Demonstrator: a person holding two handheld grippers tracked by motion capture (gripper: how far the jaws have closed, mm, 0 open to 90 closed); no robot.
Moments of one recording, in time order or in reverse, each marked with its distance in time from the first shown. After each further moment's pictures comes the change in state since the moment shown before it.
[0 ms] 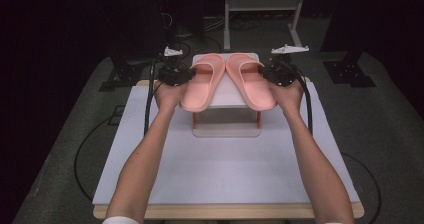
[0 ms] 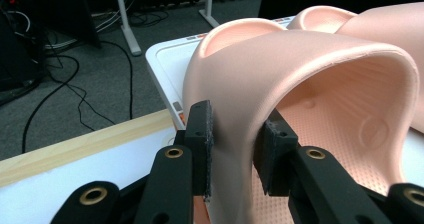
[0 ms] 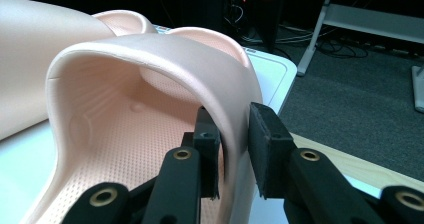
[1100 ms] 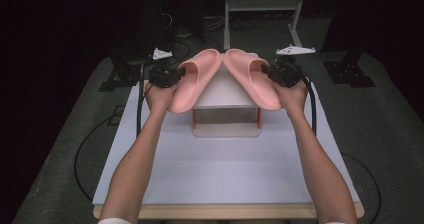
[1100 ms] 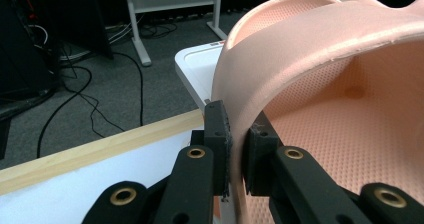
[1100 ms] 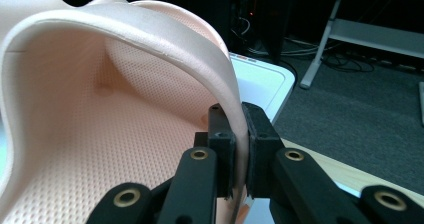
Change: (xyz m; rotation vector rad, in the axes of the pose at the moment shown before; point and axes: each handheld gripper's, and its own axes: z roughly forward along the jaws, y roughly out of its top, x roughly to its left) left arm 0.018 -0.008 -0.015 -0.045 0.031 0.009; right arm -0.007 -0.003 -0.009 -0.047 0.031 -0.022
